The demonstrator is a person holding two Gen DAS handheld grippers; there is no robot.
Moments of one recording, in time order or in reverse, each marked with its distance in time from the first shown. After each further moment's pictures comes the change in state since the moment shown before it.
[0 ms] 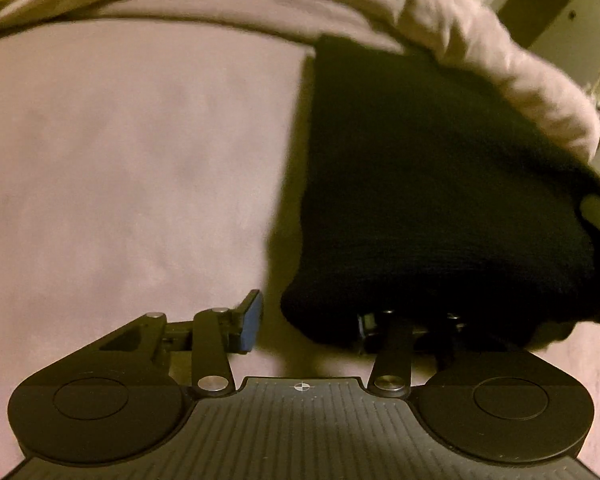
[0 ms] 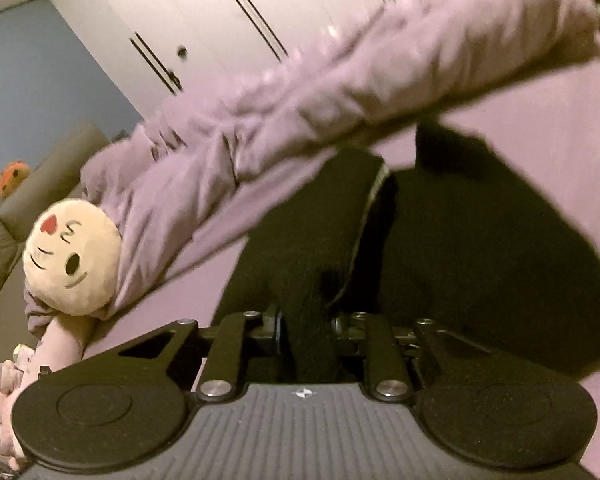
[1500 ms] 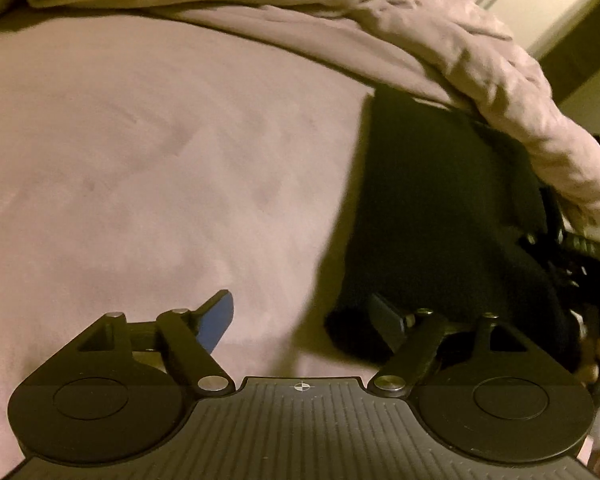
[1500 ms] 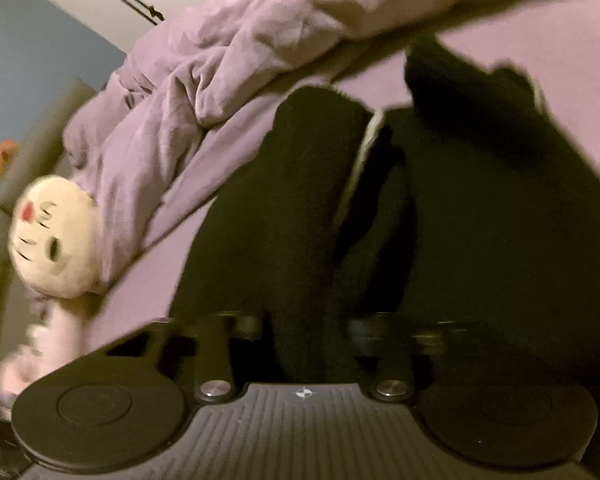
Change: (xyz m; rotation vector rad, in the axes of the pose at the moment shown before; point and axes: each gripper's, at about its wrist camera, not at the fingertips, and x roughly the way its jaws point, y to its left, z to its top) left arm -0.041 0.033 0.016 -0.186 0.002 0.062; right arm 0.120 -0.053 0.059 0.044 0.302 0.050
